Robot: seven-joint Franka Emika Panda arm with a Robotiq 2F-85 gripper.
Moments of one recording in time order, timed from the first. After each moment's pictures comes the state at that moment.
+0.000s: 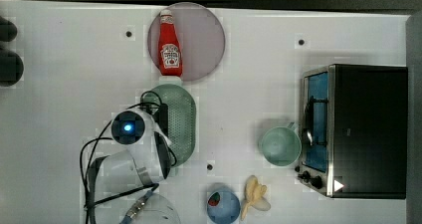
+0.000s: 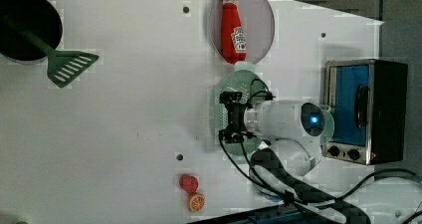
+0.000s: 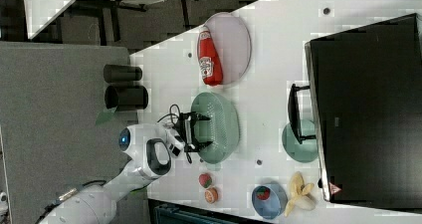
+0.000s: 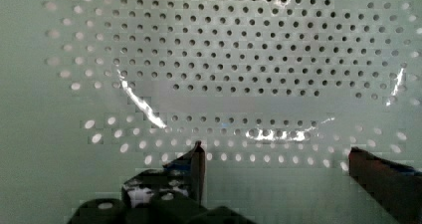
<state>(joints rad) 0.21 0.44 0.19 -2.35 0.00 1.21 1.12</state>
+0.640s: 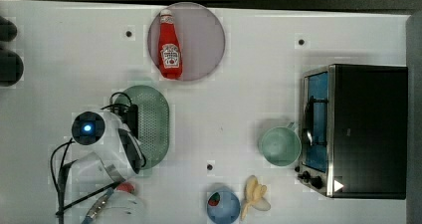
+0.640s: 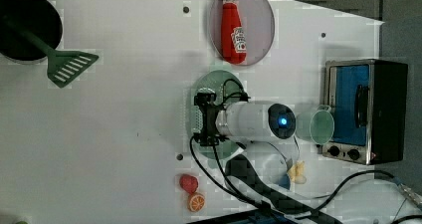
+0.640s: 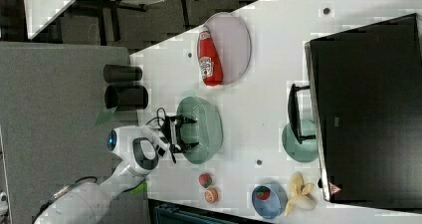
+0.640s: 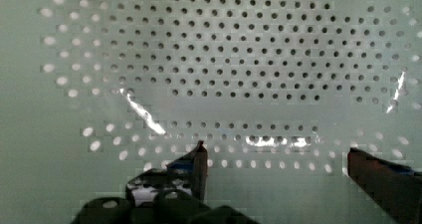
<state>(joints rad) 0.36 0.51 0.18 -2.22 -0.01 1.15 1.28</state>
